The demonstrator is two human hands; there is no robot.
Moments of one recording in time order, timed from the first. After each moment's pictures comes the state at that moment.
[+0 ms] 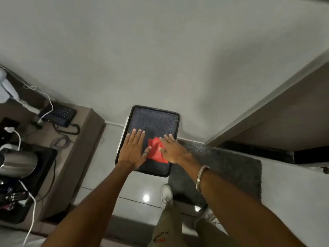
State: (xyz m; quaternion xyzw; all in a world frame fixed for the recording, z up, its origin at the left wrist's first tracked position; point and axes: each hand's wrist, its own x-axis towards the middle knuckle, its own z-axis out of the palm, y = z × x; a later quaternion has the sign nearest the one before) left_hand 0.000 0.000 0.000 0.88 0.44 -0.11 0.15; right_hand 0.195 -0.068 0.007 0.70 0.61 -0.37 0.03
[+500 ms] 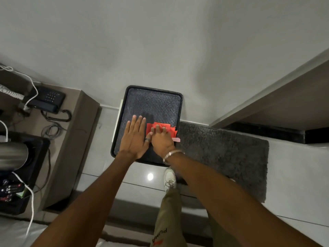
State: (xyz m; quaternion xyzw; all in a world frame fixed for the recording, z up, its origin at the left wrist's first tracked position) left_hand 0.015 0.009 -0.051 0.87 0.45 -0.10 0.18; right_hand 0.142 -0.041 -0.089 0.71 0.65 -0.23 0.15
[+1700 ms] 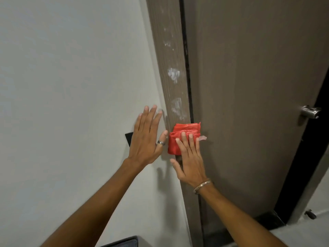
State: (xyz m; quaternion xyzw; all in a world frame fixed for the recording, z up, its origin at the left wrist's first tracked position) left_hand 0.418 -0.028 0.422 0.90 0.09 0.42 -0.09; right_hand 0.532 -0.151 0.285 0.73 0.47 0.32 -0.38
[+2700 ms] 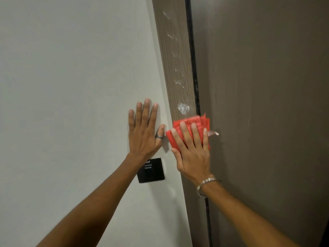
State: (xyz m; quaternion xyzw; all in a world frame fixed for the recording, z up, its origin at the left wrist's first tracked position) left_hand 0.462 0.027 0.505 0.78 0.20 0.50 -0.30; right_hand 0.576 -0.113 0.412 0.67 0.44 0.50 -0.33
